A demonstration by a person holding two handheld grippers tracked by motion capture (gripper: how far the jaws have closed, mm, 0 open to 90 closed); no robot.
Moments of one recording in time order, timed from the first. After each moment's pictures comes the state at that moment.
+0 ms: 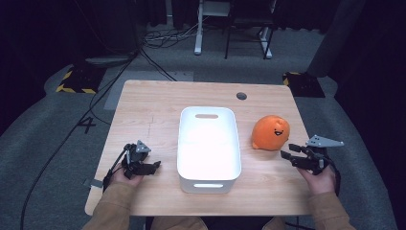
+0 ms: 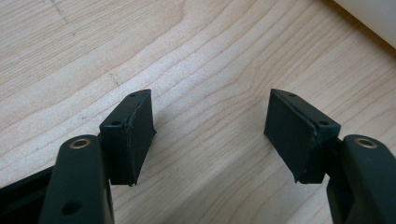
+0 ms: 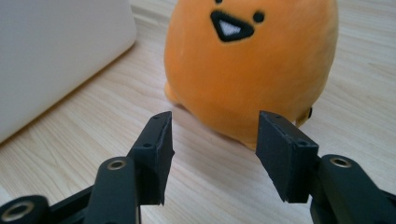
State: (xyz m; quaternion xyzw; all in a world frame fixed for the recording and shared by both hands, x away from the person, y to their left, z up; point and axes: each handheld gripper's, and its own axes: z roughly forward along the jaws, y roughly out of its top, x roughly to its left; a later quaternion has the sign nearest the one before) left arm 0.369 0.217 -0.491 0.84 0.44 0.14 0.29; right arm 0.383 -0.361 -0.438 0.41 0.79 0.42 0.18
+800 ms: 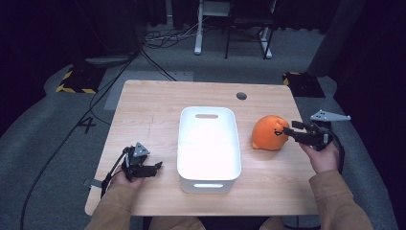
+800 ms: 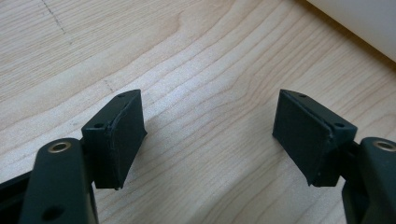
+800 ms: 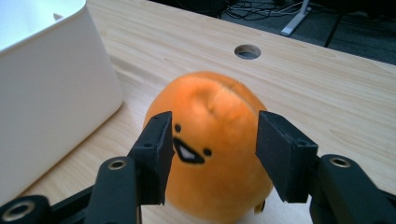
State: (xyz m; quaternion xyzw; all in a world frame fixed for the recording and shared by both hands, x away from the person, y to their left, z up) left arm 0.365 0.219 -0.501 0.83 0.43 0.16 0.33; right arm 0.431 -0.358 -0.382 0.40 0.78 0.44 0.20
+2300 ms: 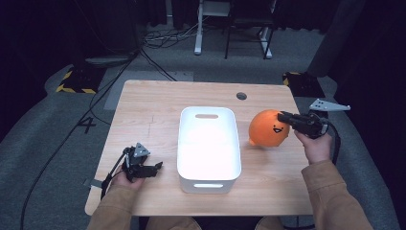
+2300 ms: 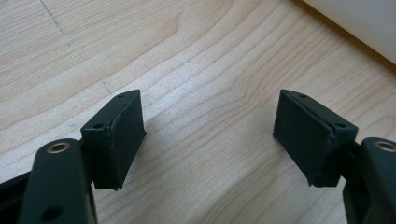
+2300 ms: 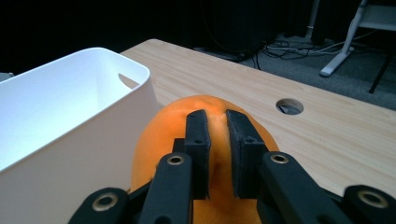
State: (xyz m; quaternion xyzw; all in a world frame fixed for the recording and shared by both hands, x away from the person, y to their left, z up) left arm 0.363 0.217 -0.502 0.82 0.43 0.16 0.34; right arm 0.442 -0.337 -0.353 0.34 0.76 0.52 0.17
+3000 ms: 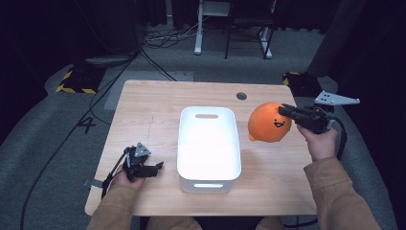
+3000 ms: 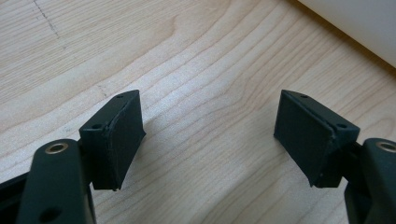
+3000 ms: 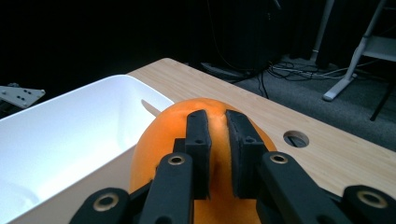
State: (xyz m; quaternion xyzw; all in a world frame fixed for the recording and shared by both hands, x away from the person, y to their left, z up) left arm 0.365 0.216 -0.502 0.82 0.42 0.16 0.34; right arm 0.429 -0.323 -0.311 0.31 0.76 0.54 0.18
